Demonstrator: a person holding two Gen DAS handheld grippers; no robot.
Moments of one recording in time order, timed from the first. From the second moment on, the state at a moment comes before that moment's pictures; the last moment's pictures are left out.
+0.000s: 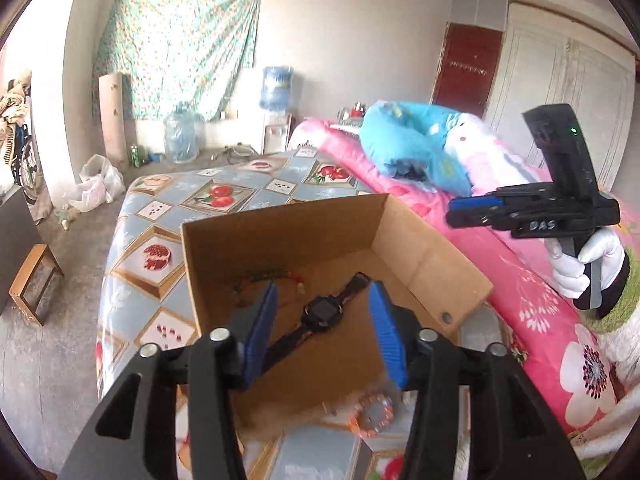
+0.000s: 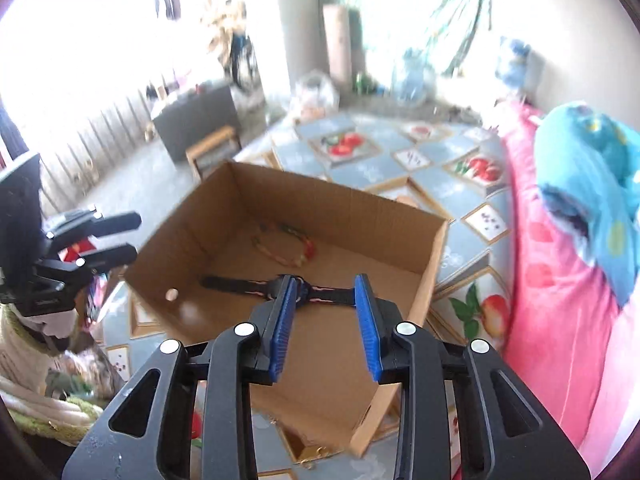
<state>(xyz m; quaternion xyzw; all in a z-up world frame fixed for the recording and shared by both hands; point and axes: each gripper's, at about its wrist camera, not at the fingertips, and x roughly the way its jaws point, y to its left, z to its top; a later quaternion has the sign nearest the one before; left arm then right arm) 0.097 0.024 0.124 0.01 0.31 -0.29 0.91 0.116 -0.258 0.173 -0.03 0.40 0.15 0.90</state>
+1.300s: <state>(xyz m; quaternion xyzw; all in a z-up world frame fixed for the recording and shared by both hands) 0.059 -0.055 0.012 0.08 0.37 -0.29 0.88 0.013 -0.269 0.028 0.22 0.48 0.11 0.84</state>
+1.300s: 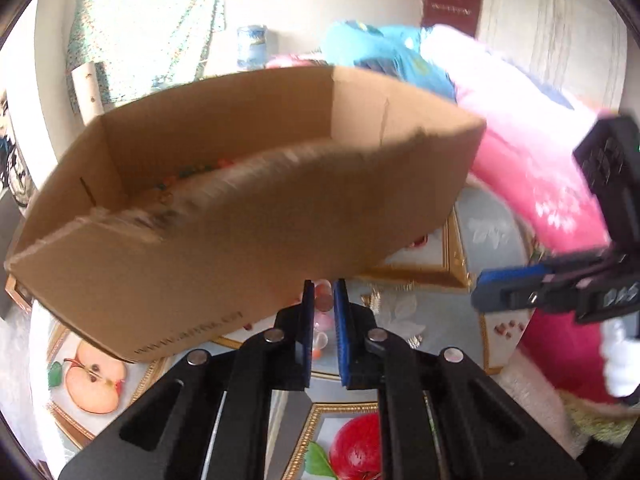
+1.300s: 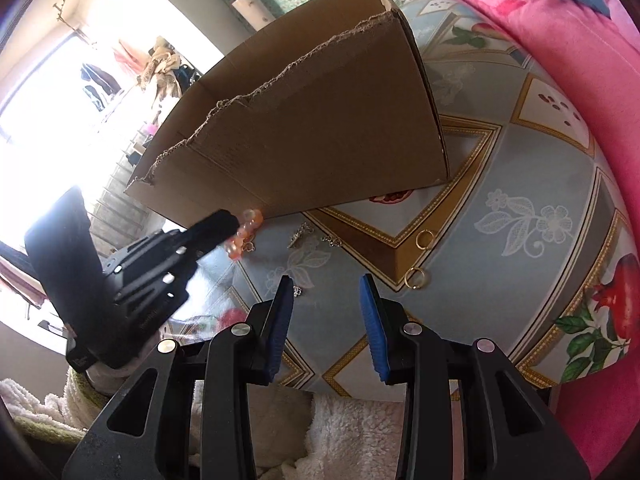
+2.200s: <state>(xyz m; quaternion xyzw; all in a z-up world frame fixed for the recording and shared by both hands) 0.054 0.047 0.024 -0.09 0.37 -0.23 0.90 0.043 -0.252 0.048 0.20 0.45 0.12 0.86</state>
